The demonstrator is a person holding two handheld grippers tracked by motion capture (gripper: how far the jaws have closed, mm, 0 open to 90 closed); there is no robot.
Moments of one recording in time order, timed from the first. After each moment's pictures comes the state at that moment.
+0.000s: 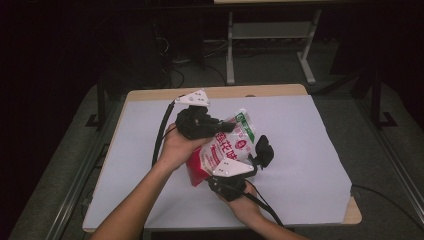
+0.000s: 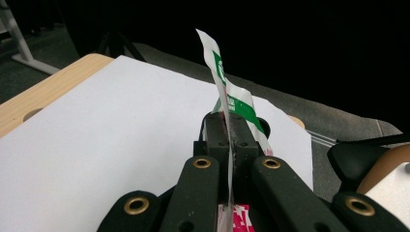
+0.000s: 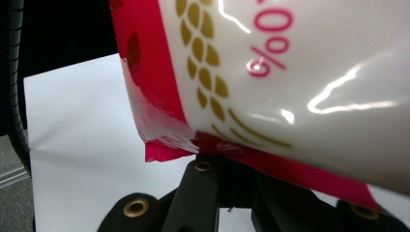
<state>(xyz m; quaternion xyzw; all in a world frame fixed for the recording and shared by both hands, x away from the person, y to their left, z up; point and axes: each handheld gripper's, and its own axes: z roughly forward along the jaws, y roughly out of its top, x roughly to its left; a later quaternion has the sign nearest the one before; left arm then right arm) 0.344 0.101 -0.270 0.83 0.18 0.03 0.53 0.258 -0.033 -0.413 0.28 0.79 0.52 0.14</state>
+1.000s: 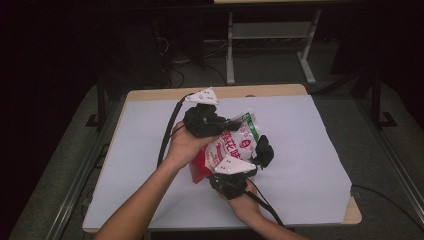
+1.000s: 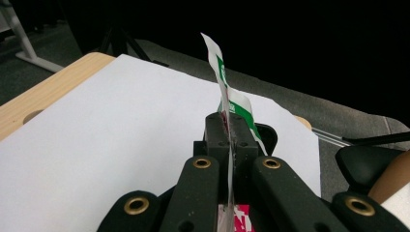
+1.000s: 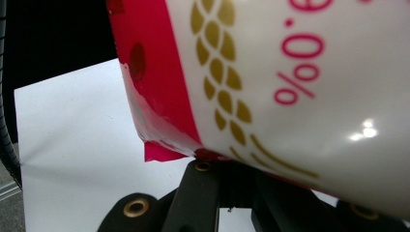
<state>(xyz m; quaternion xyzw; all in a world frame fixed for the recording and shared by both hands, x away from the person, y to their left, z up) 0.349 0.084 -0.270 0.84 0.18 0.03 0.52 0.262 -0.035 -0.415 0.29 0.78 0.53 0.15</state>
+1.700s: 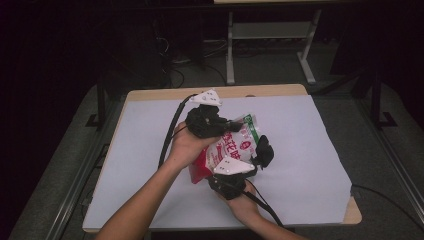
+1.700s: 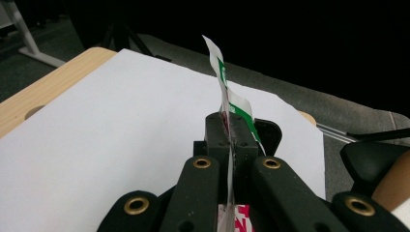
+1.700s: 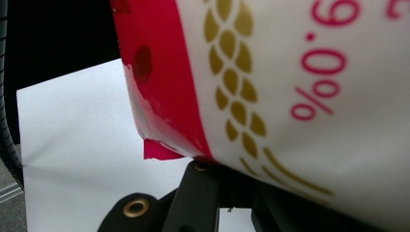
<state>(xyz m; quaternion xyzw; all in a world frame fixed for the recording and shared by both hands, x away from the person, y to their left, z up) 0.349 0.080 -0.273 0.84 0.18 0.04 0.51 0.261 -0.032 -0.417 0.30 0.78 0.53 0.14</state>
